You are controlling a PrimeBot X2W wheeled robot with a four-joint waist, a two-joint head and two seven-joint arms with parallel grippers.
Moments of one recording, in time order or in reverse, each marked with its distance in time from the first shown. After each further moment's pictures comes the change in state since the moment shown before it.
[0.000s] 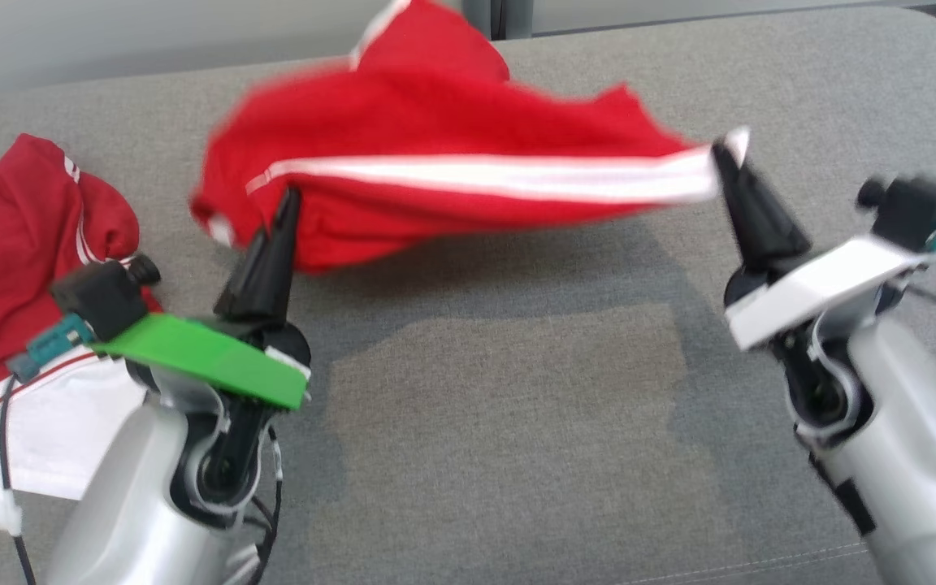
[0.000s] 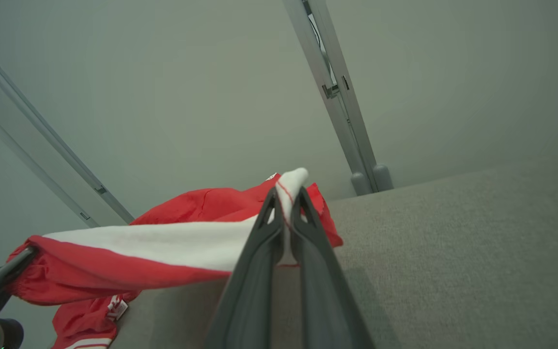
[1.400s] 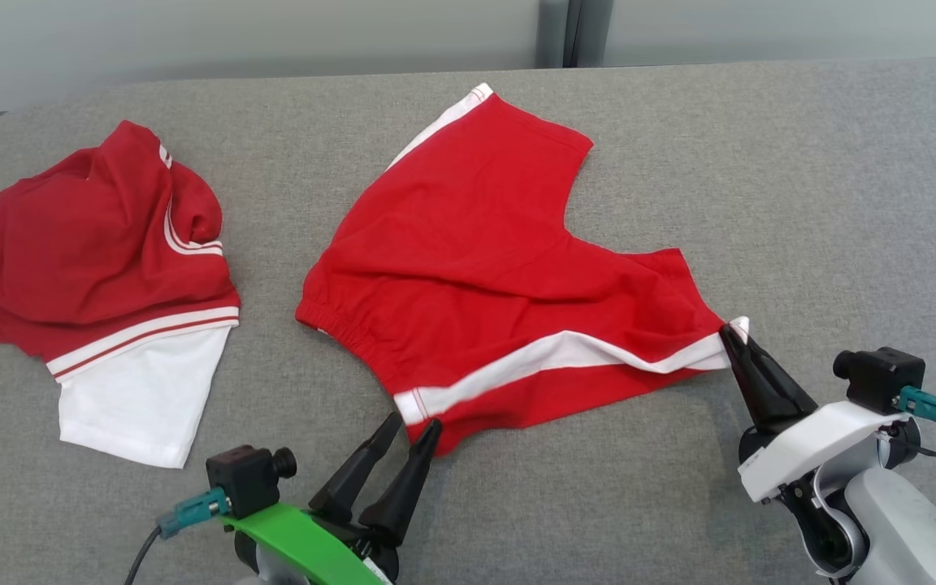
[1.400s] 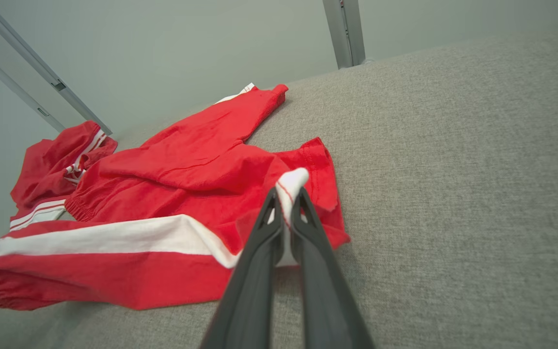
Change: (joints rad) left arm 0.223 0.087 -0.358 0.015 -0.067 -0.052 -0.111; right arm 0.256 -0.011 0.002 0.126 -0.164 0.044 -0.100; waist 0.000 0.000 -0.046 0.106
